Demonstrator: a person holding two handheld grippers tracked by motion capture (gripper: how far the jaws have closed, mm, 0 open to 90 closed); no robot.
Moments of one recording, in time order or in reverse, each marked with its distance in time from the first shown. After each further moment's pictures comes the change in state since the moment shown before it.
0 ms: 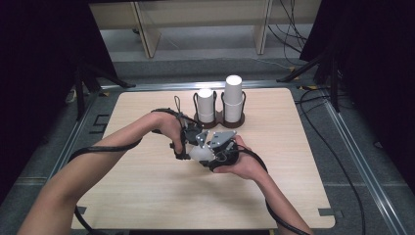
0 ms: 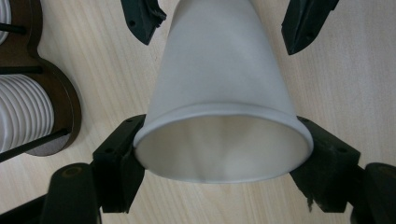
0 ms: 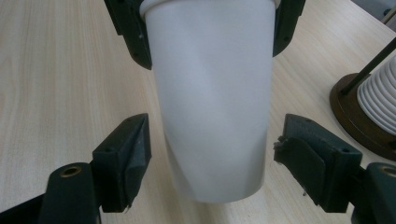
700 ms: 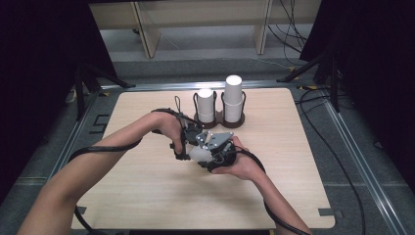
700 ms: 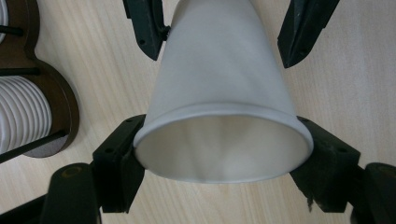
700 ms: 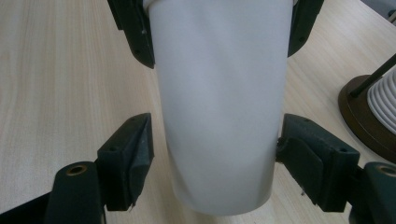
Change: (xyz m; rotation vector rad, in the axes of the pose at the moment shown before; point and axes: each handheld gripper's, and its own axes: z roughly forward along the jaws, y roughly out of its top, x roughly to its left) left arm 0.001 0.001 0.000 -0.003 -0.002 0.026; right arm 0.005 0.001 0.007 0.024 0.015 -0.009
